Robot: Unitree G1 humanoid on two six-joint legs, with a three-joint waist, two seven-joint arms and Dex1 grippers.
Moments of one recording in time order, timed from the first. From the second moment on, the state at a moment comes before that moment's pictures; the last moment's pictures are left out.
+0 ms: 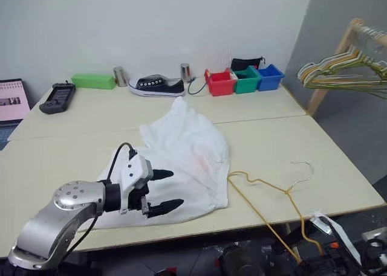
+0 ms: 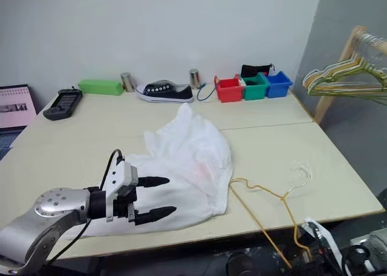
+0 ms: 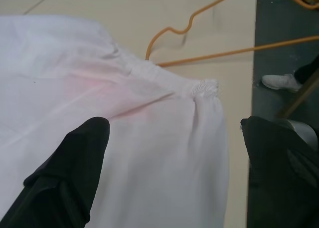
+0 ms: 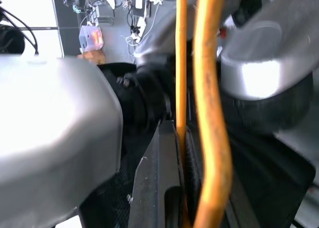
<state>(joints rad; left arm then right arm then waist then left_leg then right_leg) 0.00 0.85 0.09 -0.55 -0.56 0.63 -0.95 0.20 -0.93 -0.13 -0.40 0.71 1.60 1.23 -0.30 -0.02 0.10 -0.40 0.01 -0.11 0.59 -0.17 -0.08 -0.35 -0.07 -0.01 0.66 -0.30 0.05</state>
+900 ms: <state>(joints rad) 0.03 0.88 0.12 -0.56 -0.58 0.65 -0.95 0.31 -1.08 -0.20 -0.47 1.04 1.54 1.15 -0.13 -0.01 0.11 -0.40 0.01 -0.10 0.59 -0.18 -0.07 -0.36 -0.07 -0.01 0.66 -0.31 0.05</state>
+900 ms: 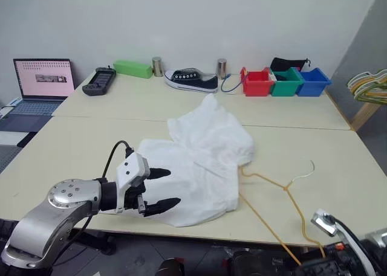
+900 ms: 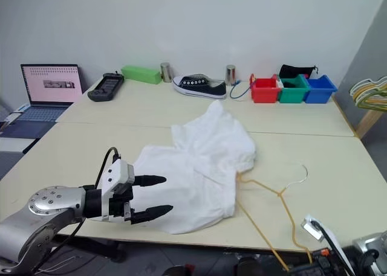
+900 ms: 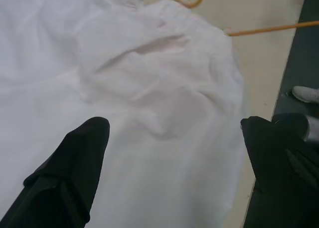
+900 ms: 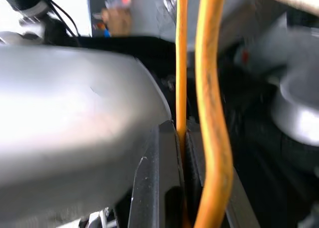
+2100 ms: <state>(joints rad) 0.03 0.90 0.08 -0.52 -0.48 0.54 -1.00 0.09 -0.63 -0.28 -0.14 1.34 1.61 0.55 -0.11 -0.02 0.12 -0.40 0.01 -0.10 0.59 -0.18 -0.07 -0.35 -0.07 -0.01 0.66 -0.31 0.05</state>
